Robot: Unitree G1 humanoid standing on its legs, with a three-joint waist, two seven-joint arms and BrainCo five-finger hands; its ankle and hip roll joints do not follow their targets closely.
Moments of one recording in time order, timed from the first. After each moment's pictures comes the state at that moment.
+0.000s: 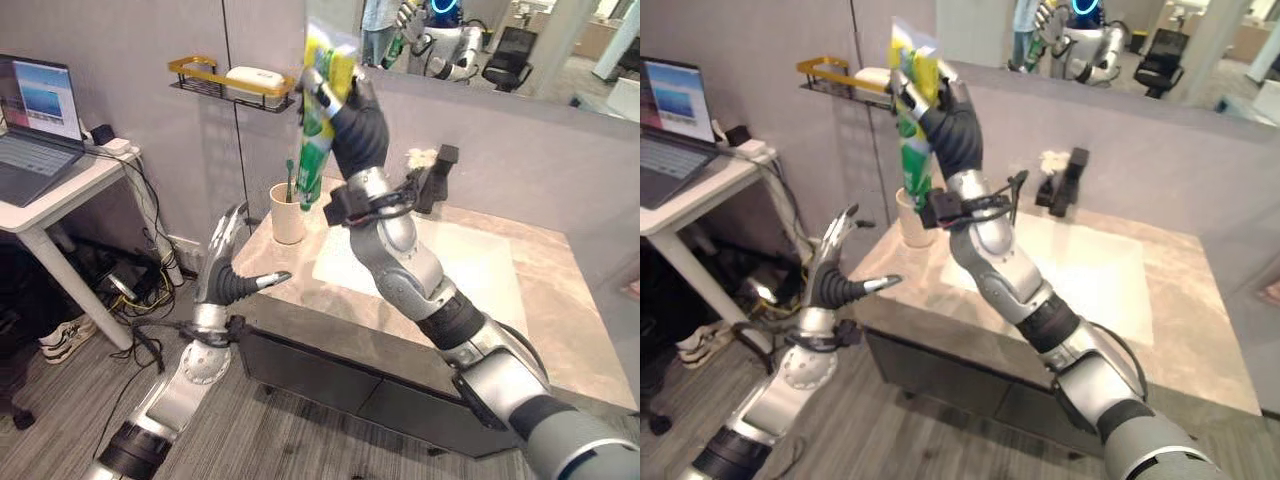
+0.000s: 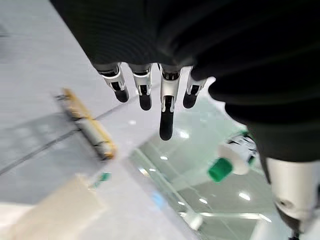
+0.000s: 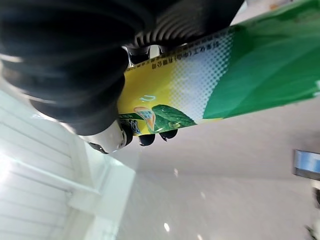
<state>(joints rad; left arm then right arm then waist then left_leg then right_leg) -0.03 0.56 -0.29 -0.12 0.19 -0.17 0.48 -0.95 -0.21 0.49 0.10 0.69 -0.27 -0.40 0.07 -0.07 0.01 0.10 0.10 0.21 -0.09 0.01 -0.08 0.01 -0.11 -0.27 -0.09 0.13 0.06</state>
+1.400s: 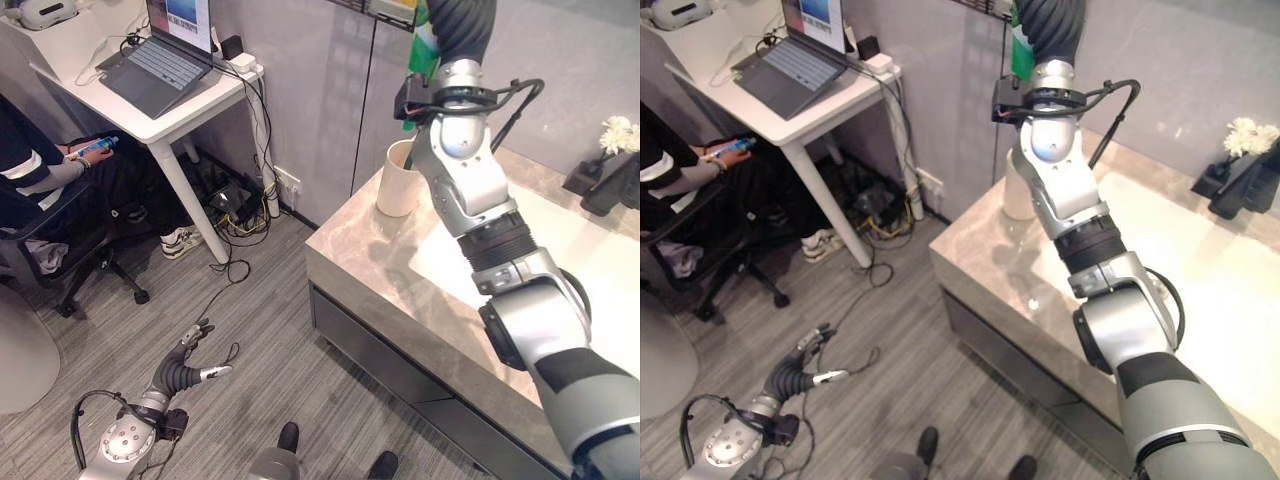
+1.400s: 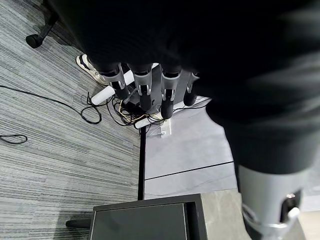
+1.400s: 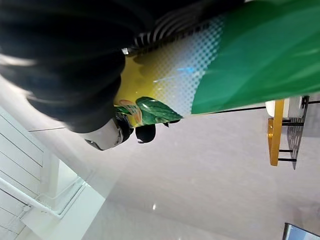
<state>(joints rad) 0.31 0.68 -0.18 0.10 -0.29 -0.21 0.05 -1.22 -0.36 0.33 0.48 0.42 -0.24 -0.50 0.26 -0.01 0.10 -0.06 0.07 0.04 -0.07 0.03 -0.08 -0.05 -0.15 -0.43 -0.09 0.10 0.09</state>
